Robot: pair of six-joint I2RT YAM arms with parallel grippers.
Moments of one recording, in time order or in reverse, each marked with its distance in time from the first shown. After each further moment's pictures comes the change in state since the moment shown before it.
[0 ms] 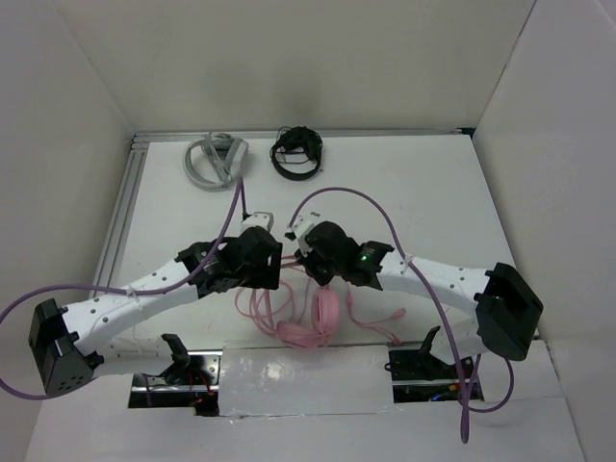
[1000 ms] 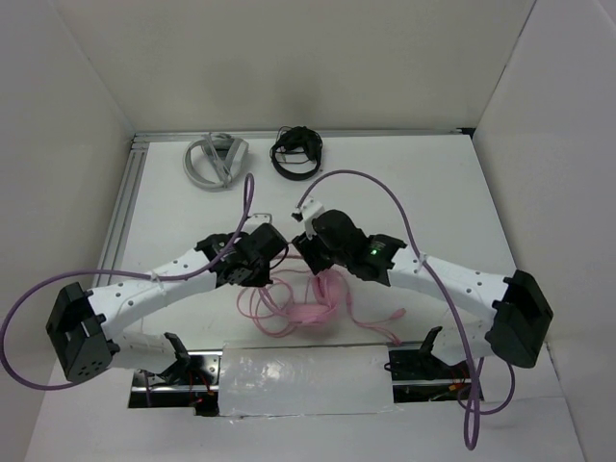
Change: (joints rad) left arm 0.024 0.097 0.012 -0.038 0.024 -0.090; right arm -0.022 -0.043 0.055 -0.031 0.113 0.014
